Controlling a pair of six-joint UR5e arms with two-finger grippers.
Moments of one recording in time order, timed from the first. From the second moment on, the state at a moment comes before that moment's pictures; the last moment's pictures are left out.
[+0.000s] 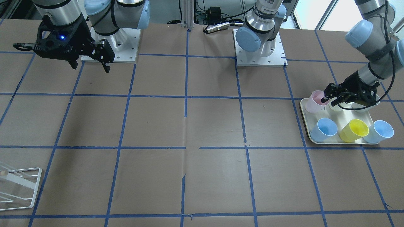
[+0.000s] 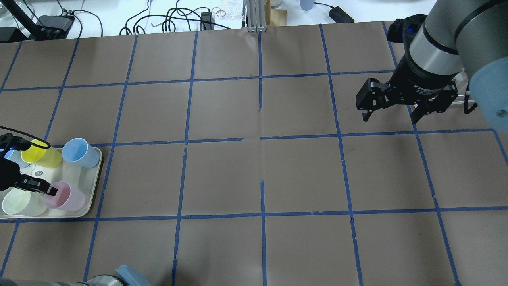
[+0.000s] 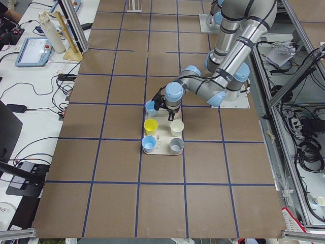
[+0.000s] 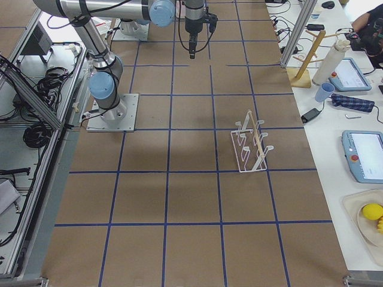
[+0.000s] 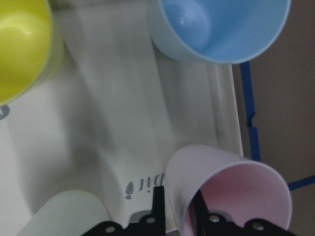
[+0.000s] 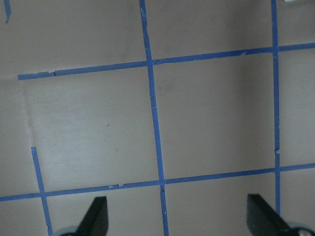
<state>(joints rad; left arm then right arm) -0.70 -1.68 -2.10 -1.13 1.48 1.04 1.53 -1.71 1.73 -1.60 -1.58 0.05</state>
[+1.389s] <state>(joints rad) -1.58 -1.49 -1.60 -1.61 1.55 0.02 1.53 -1.72 1.72 -1.59 -1.57 0.04</state>
